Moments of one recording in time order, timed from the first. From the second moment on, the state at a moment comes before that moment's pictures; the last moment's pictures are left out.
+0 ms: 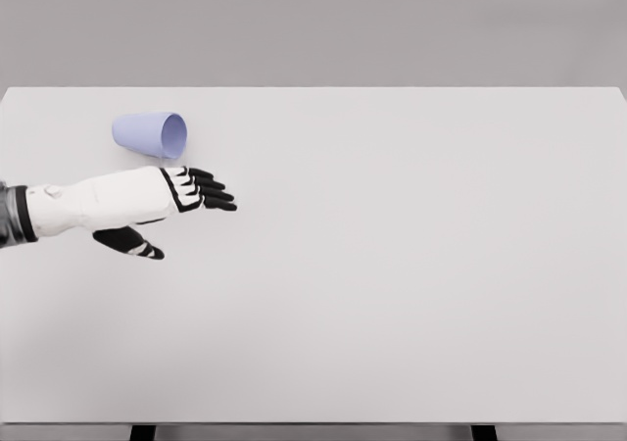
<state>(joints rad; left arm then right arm) -0.81 1.11 -1.13 -1.68 -0.15 -0.61 -0.12 -0.06 0.00 -0.21 0.18 -0.35 -0.08 0.15</state>
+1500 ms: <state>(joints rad) -1.05 0.59 -1.18 -0.66 0.01 -0.41 -0.33 -0.06 0.00 -0.21 0.18 -0.35 -0.08 0.15</state>
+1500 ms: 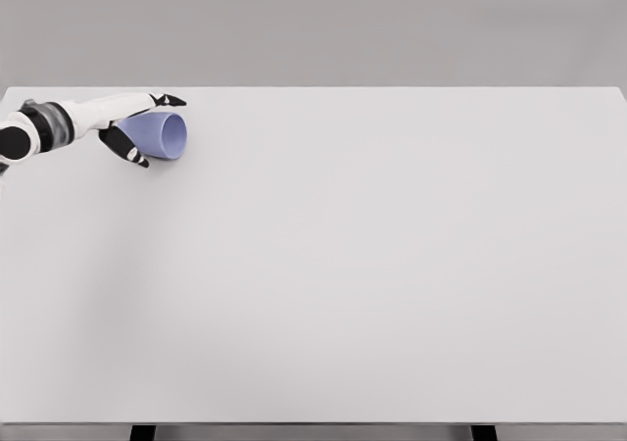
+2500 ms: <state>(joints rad) -0.86 0.70 -1.16 -1.04 0.93 -0.45 -0.33 -0.06 0.00 -0.21 0.18 -0.35 -0.08 0.15</state>
